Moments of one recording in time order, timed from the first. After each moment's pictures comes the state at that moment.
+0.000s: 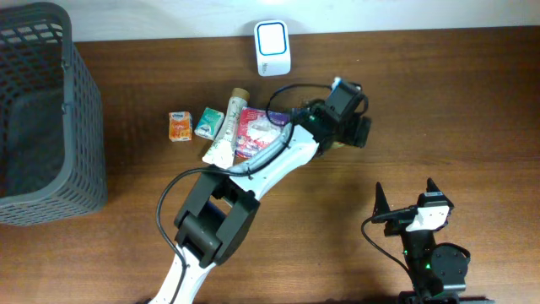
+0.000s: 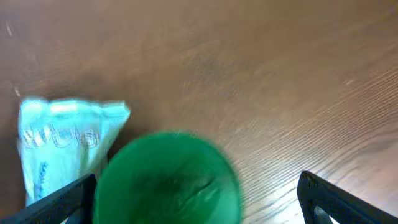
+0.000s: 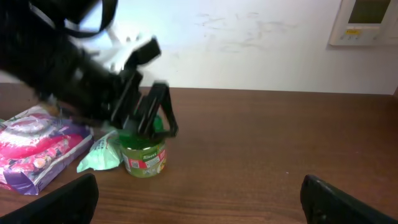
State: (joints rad) left arm -0.77 2.28 1.86 -0.44 -0.02 -0.35; right arm -0.01 0.01 0.01 -0.07 -0.05 -0.01
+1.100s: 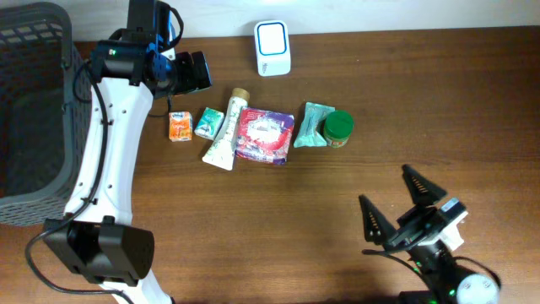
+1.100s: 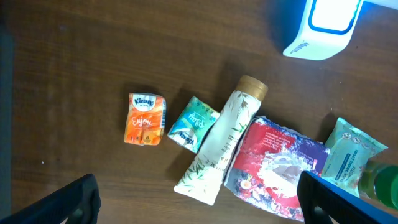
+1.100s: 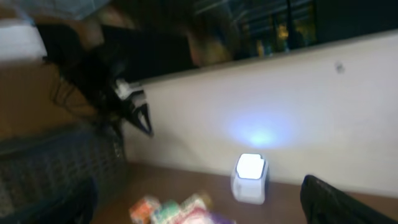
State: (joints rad) left arm -0.13 1.89 2.03 -1.20 -0.02 -0.33; right arm -0.01 0.13 0.24 0.20 -0.50 0.32
